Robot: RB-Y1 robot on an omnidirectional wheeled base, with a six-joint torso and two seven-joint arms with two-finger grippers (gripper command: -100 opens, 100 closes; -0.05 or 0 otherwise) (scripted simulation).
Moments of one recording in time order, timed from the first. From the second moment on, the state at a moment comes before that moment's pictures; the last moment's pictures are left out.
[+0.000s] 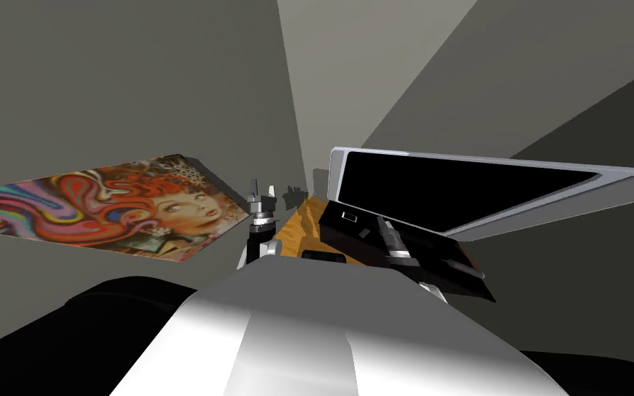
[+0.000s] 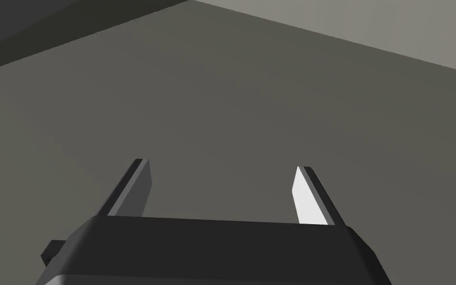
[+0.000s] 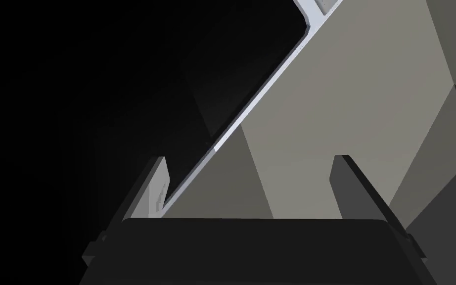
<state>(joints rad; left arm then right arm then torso) 0.54 -0.03 -0.05 -2.32 -0.05 -0.45 0.17 0.69 -0.18 -0.10 -1.98 0.40 -0.49 0.18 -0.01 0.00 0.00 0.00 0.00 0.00</state>
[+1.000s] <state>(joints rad) 0.54 -0.03 -0.05 -2.32 -0.05 -0.45 0.17 0.79 -0.26 -0.16 -1.68 0.65 -0.53 0.32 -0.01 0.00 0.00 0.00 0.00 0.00</state>
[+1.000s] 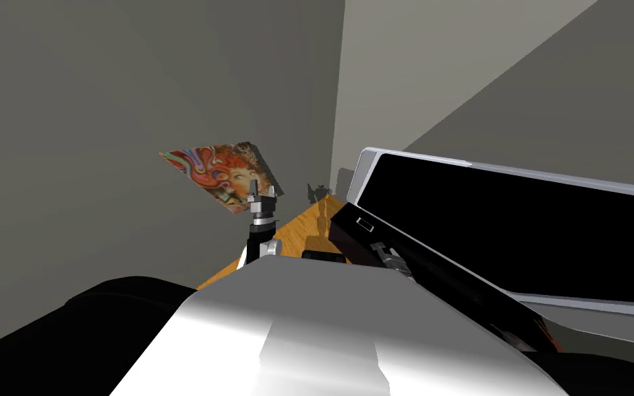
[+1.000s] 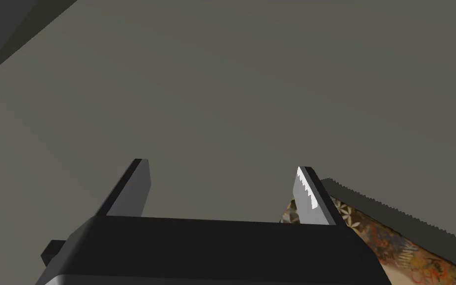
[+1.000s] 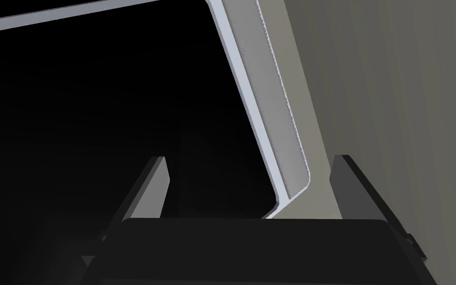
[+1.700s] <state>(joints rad) 0.54 -0.03 -0.05 -2.32 -0.05 -0.45 0.17 0.86 -0.31 -0.19 -1.48 0.81 -0.54 0.40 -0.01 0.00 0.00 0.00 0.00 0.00</state>
